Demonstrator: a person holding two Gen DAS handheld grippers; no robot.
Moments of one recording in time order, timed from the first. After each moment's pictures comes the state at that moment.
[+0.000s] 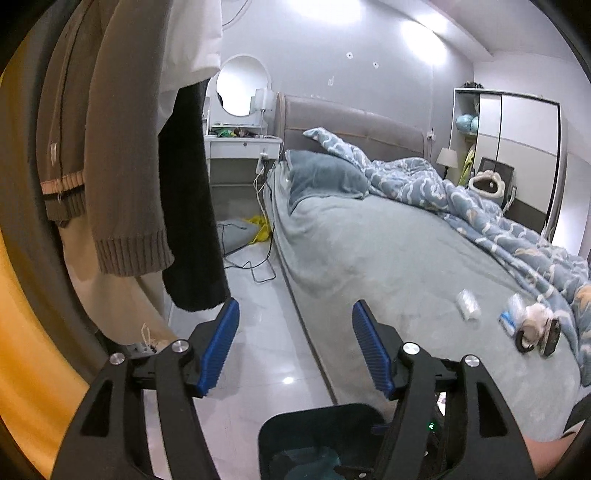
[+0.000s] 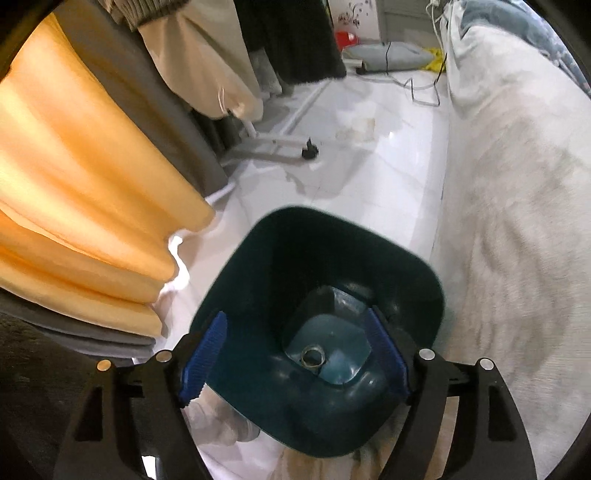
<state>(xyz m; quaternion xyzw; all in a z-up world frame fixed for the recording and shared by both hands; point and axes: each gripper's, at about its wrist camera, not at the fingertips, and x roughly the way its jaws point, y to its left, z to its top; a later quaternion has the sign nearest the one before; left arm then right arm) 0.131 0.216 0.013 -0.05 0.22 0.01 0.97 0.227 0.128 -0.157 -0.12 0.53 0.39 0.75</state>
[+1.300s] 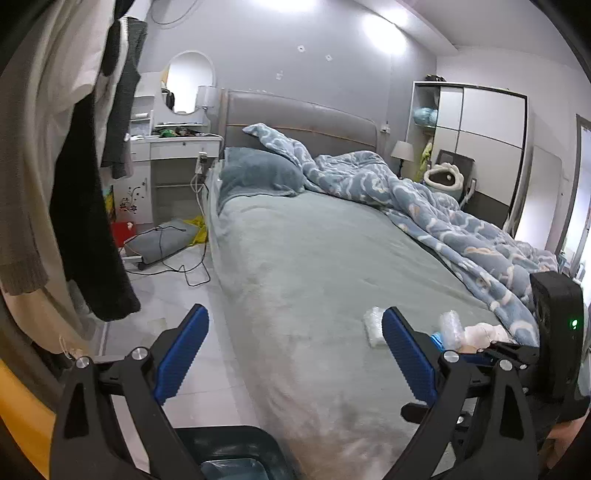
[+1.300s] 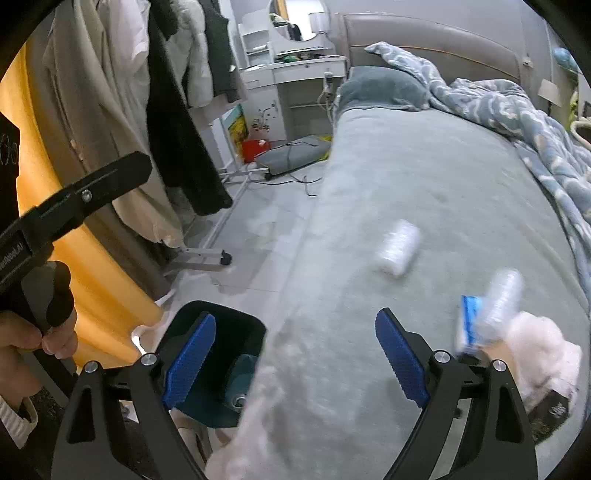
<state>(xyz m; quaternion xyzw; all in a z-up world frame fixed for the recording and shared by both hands) 0.182 0.074 0.017 -0.05 0.23 -0.07 0.97 0.236 -0.087 -0.028 -0.03 0.39 0.28 0.88</state>
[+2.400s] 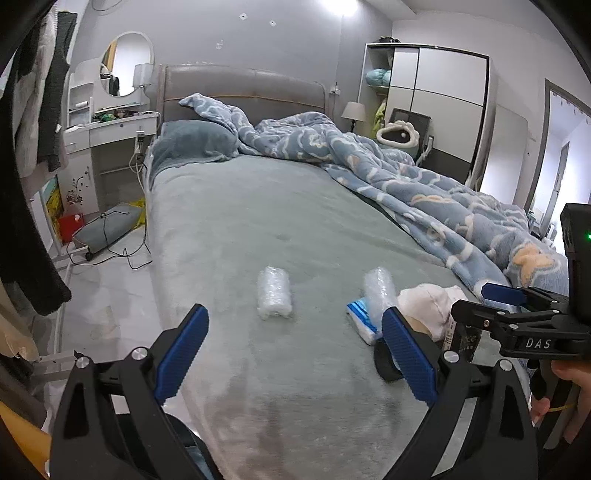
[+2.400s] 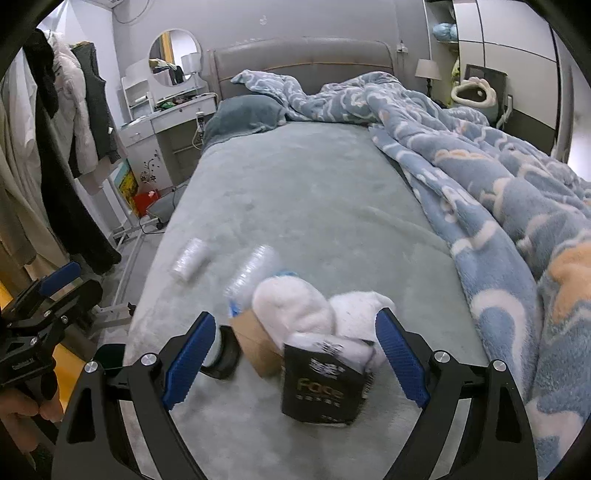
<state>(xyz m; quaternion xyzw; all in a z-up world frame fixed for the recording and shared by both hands) 0.205 -0.045 -0.023 -0.01 0.28 -0.16 0.95 0.227 -0.251 -0.032 0.04 0.36 0.07 0.93</state>
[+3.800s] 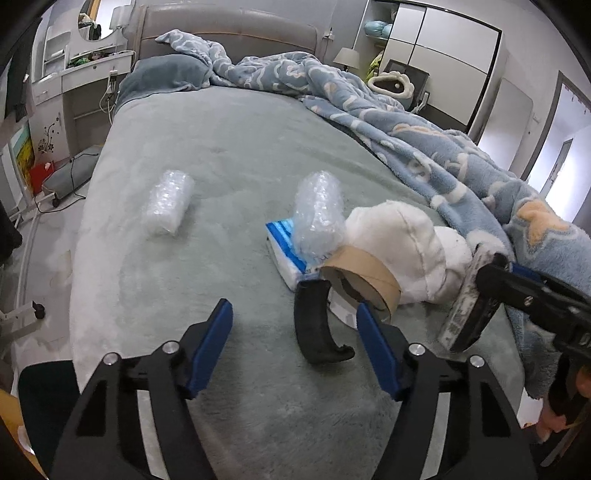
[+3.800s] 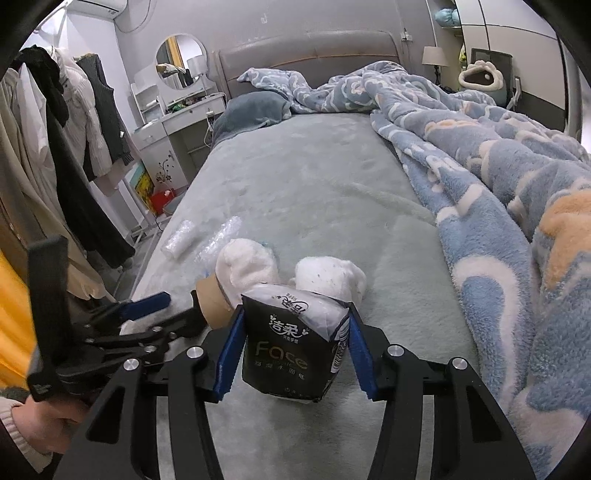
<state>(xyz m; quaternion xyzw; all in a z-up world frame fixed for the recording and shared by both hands) 0.226 -0.128 -0.092 -0.03 0.39 -0.18 0.90 0.210 -0.305 -0.052 0.07 0.36 0.12 0.92</state>
